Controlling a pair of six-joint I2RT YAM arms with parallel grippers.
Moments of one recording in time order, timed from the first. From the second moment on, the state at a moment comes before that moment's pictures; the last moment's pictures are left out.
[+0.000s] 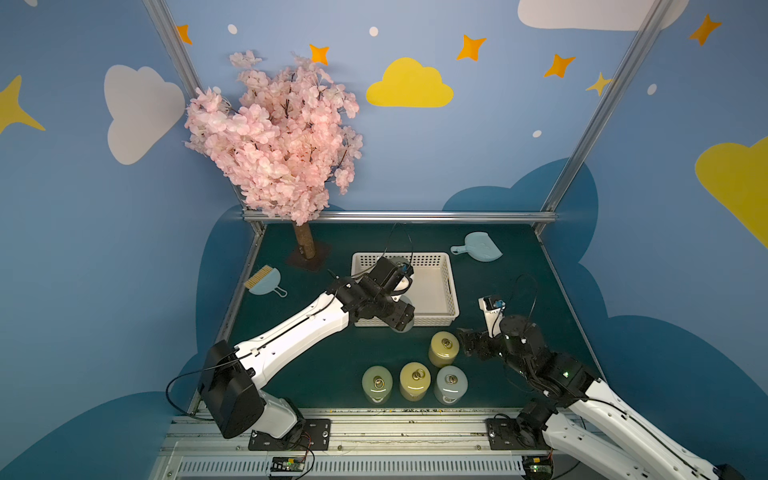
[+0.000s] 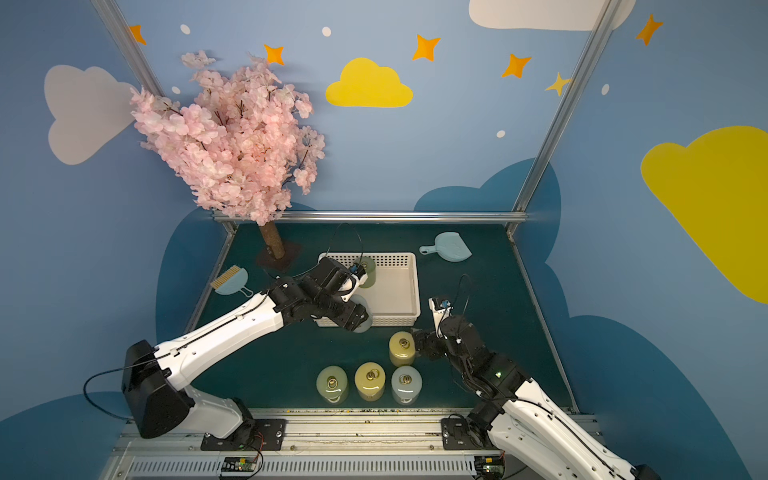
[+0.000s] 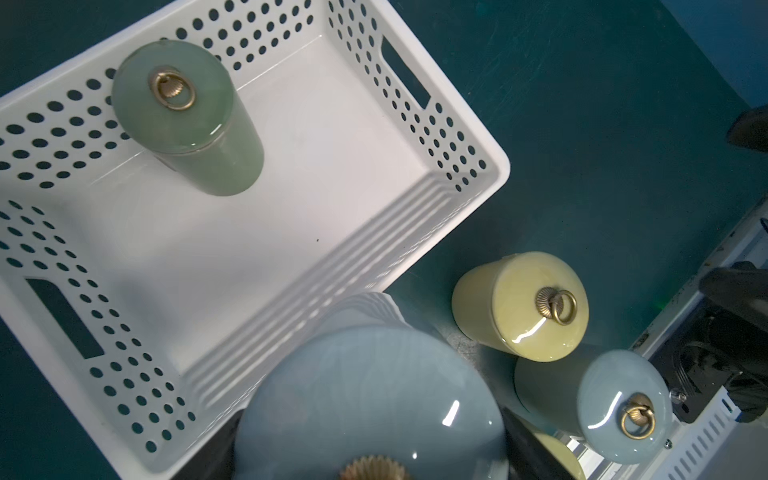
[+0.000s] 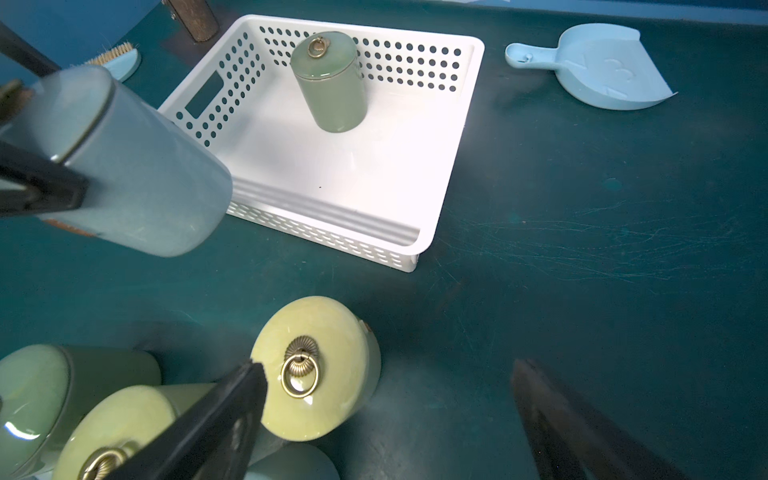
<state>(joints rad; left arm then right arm) -0.80 1.47 1.30 -0.80 0.04 -0.16 0.76 0.65 0.62 -0.60 0.23 0.29</state>
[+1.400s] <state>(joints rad) -0.96 1.54 1.16 -0.68 0.01 -0.18 0.76 0.60 0.62 -0.63 0.26 0.32</state>
